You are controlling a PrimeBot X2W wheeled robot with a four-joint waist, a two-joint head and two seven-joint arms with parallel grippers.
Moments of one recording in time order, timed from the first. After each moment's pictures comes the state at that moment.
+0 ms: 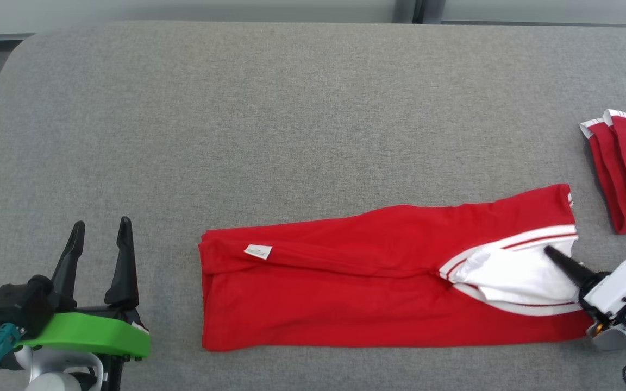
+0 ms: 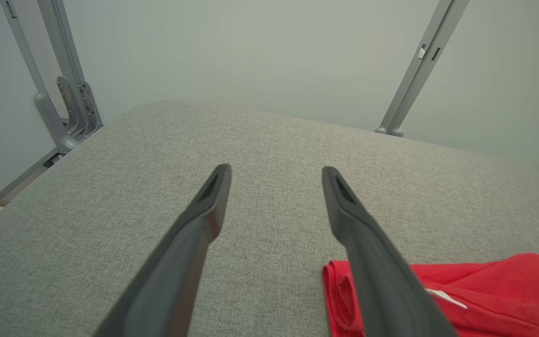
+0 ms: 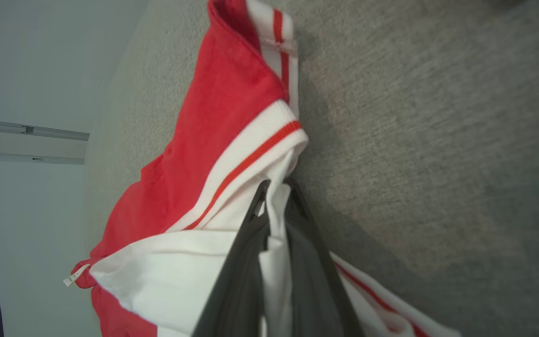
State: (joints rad) left arm 0.00 0.24 -0.20 -0.08 -0.55 0.12 -0.18; right arm -0.03 -0.37 0.14 0.23 1.15 0.01 0.38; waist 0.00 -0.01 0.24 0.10
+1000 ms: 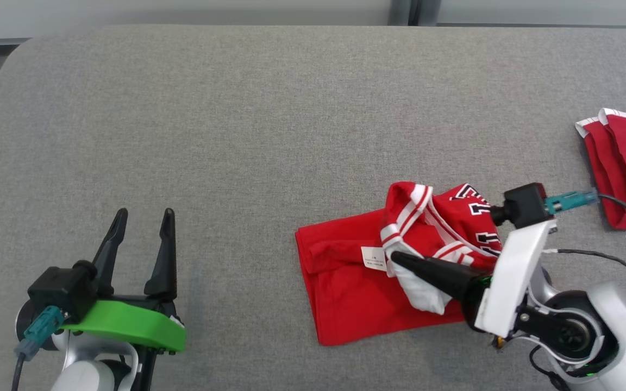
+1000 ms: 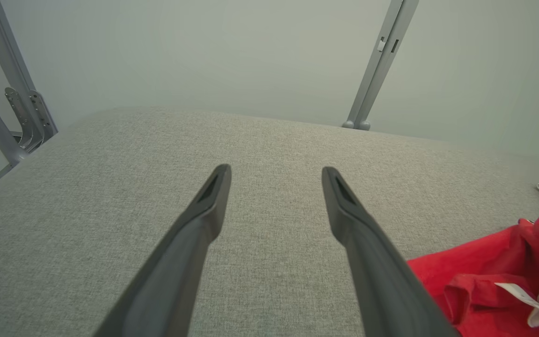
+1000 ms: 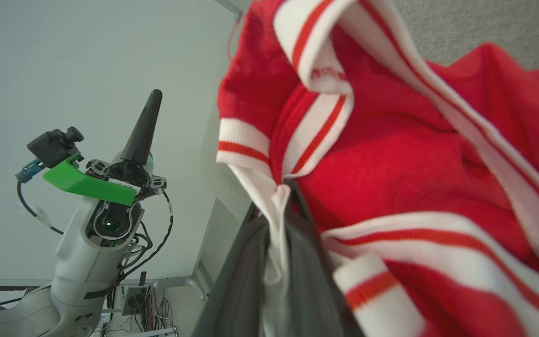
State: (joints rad) left arm -0.03 0.21 -0.27 -0.11 -0.49 0.12 -0.13; right arm -0.10 -0.35 0.40 -0.25 1.18 0.02 0.66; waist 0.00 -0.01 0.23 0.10
